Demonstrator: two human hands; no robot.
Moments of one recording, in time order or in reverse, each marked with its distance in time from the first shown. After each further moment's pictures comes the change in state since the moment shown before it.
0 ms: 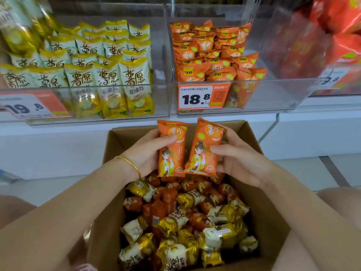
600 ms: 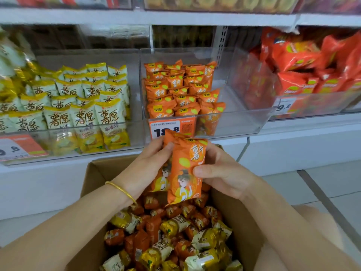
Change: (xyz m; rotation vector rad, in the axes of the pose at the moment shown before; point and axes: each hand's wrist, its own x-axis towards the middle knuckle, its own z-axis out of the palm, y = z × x) left_hand -0.016 0.036 0.071 0.333 0.056 0.293; right_hand -0.021 -0.046 0.003 -0.054 -0.141 -0.166
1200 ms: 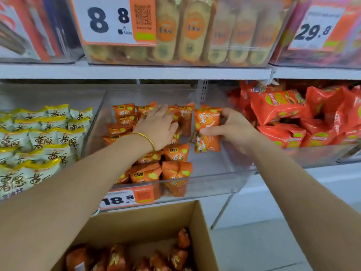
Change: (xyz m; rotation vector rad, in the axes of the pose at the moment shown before) left_hand 0.224 0.096 0.044 1.376 0.138 0.250; right_hand 0.090 -0.153 -0.169 -0.509 0.531 -0.137
